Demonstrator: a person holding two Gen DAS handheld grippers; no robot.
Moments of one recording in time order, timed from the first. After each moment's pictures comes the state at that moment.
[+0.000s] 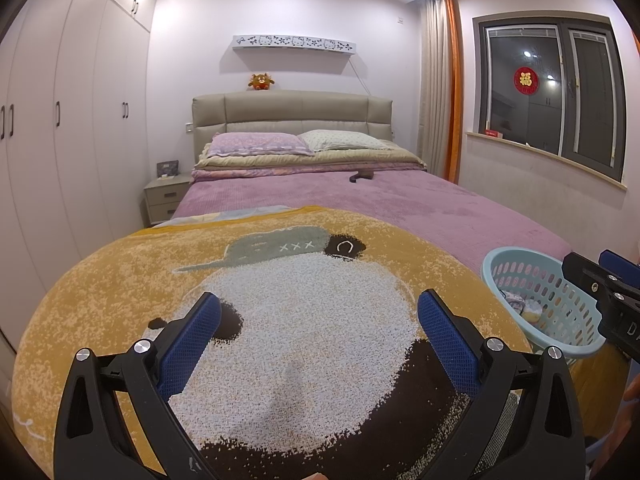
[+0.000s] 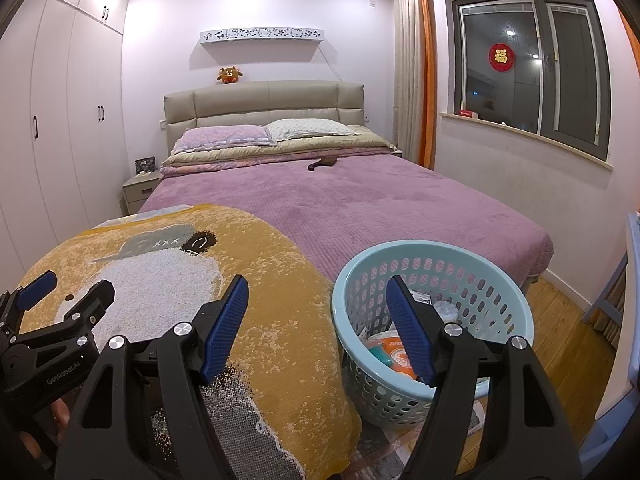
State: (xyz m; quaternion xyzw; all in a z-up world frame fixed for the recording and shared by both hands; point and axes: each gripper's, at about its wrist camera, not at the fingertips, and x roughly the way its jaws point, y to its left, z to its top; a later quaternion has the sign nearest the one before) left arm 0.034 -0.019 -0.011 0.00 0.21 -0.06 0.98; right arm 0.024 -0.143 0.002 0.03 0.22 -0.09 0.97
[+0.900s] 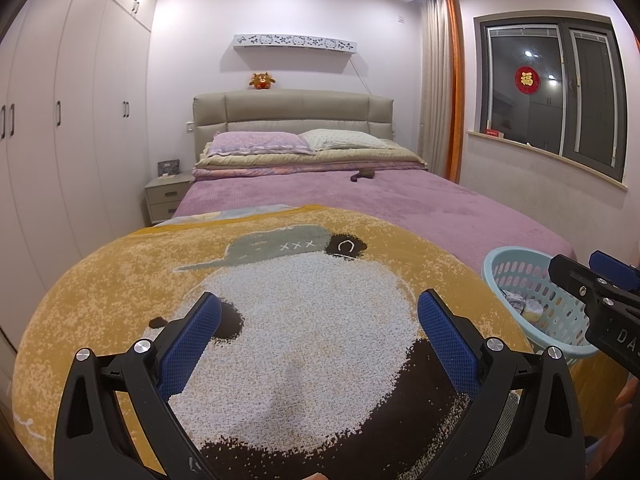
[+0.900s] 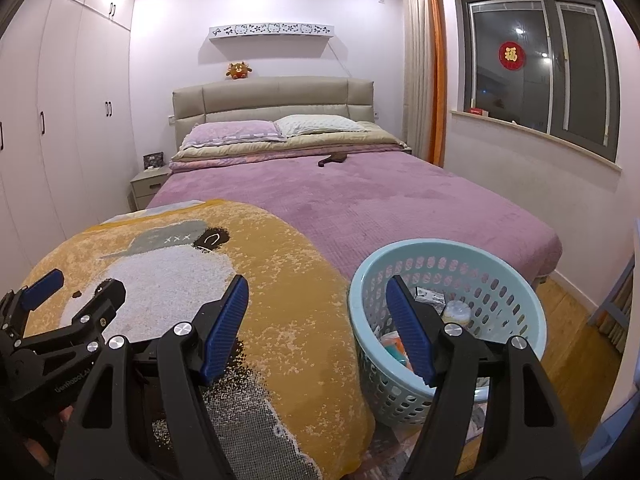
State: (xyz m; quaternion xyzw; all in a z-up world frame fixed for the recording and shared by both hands) left arm 0.034 -0.018 -0.011 0.00 0.21 -0.06 0.98; right arm 0.031 -0.140 0.002 0.02 0.23 -0.07 0.97
